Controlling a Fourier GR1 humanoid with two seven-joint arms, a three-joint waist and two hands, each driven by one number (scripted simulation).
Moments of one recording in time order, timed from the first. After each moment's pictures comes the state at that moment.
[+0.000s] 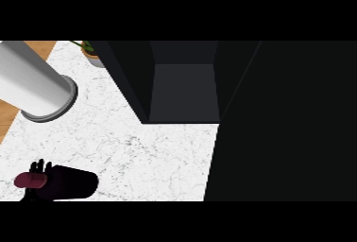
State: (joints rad) left arm 0.17 0.10 0.37 -1.06 0.30 -0.29 -0.54; right arm -0.64 -0.25 0.02 -2.49 -0.08 -0.17 1.04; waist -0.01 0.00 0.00
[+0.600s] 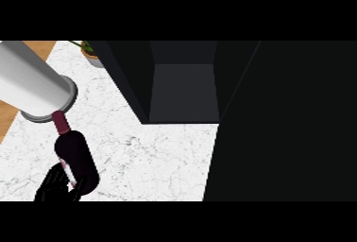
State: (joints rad) left arm 0.07 0.09 0.36 -0.90 0.29 -0.32 -0.64; right arm -0.66 -0.27 0.00 -2.49 -0.08 -0.19 1.06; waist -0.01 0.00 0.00
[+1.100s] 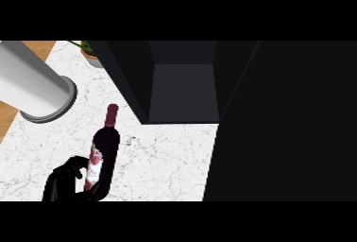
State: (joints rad) left arm 0.01 0.11 0.26 -0.89 0.11 -0.24 -0.81; right arm -0.64 -0.27 0.00 -2.48 -0.09 -0.18 1.04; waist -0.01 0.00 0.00
